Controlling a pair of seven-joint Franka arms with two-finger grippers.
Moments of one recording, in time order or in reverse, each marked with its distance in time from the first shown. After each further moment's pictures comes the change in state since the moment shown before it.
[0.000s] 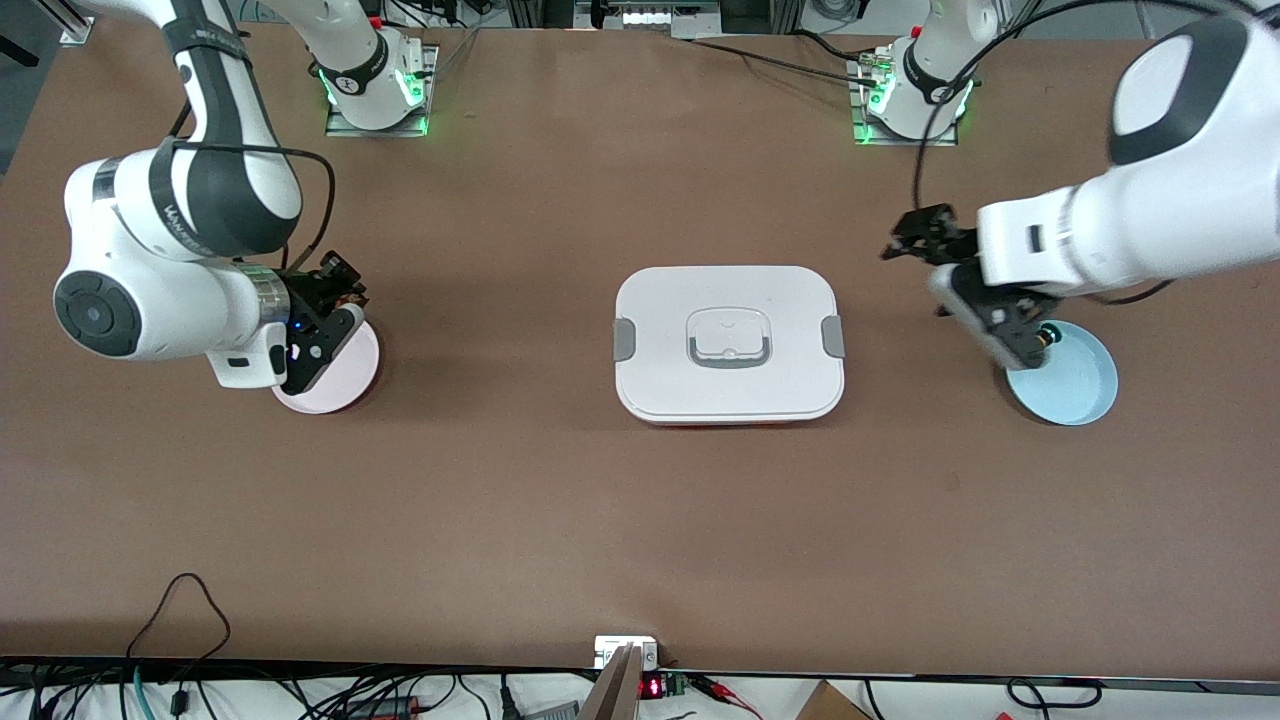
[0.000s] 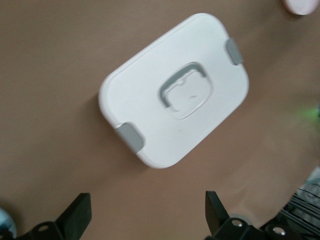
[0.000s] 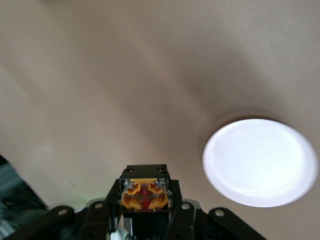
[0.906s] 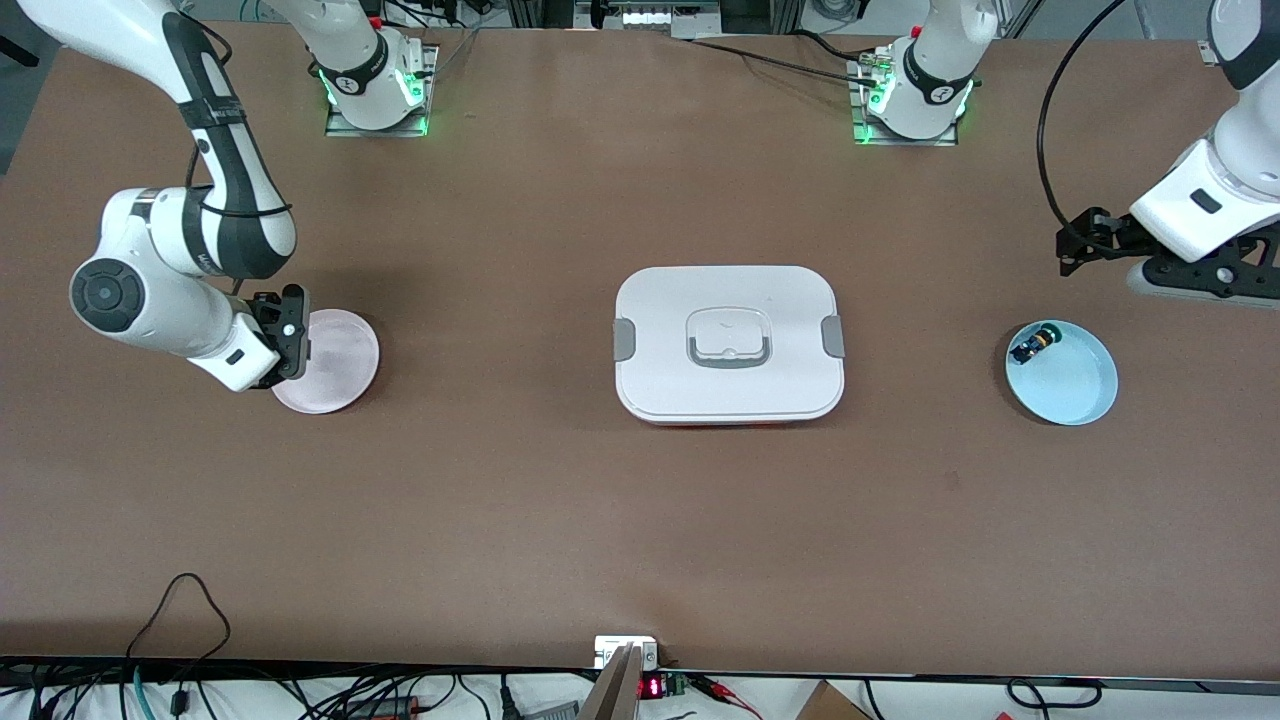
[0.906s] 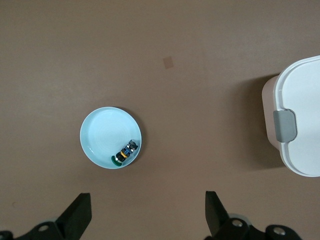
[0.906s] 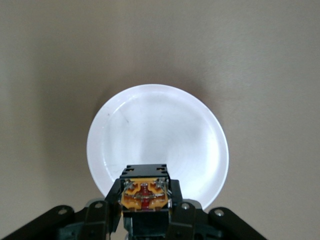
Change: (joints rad) left arm -0.145 -0.249 0.321 -0.283 0.313 0.166 -0.246; right arm -0.164 -0.024 -0.002 -0.446 -0.164 0.665 -0.817
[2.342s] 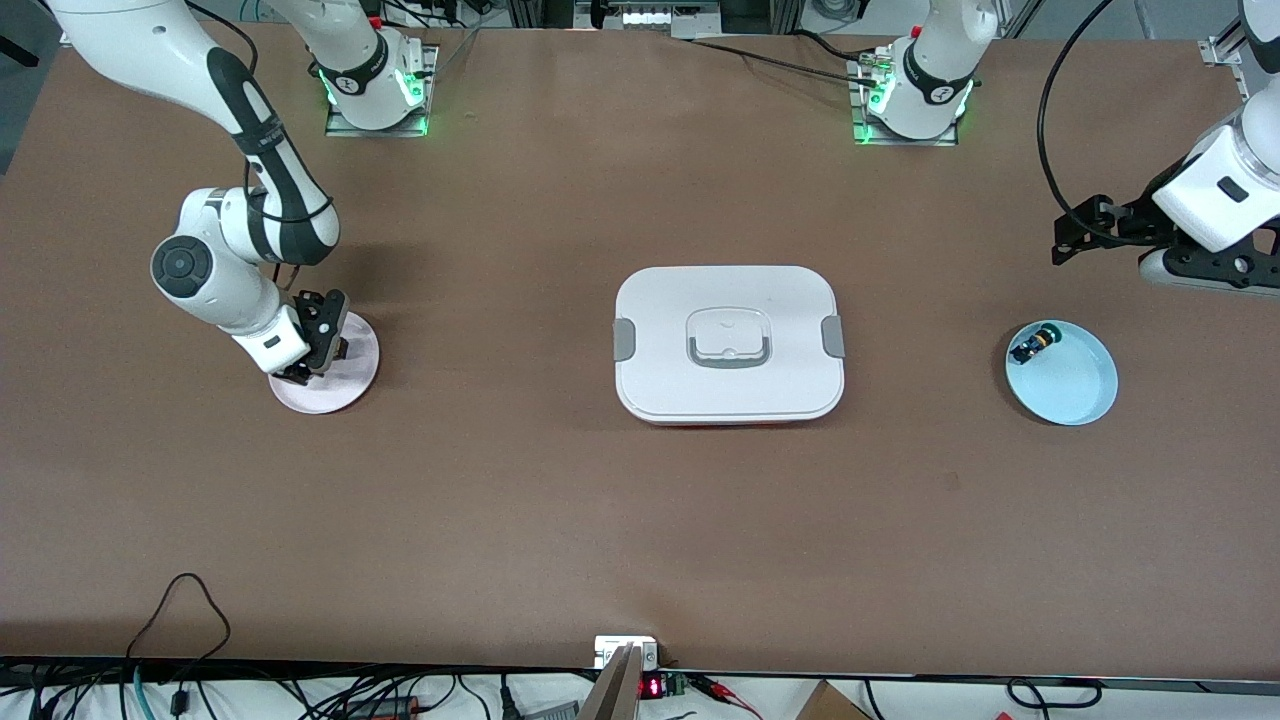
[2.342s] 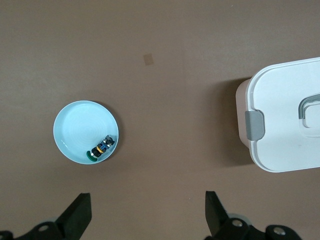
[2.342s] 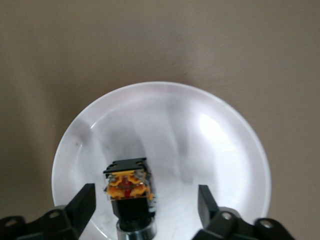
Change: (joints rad) left arm 0.021 -0.004 -0.002 0.016 -0.108 -0.030 -0.015; right arm -0.012 0.021 0.013 -0.192 0.001 0.337 0.250
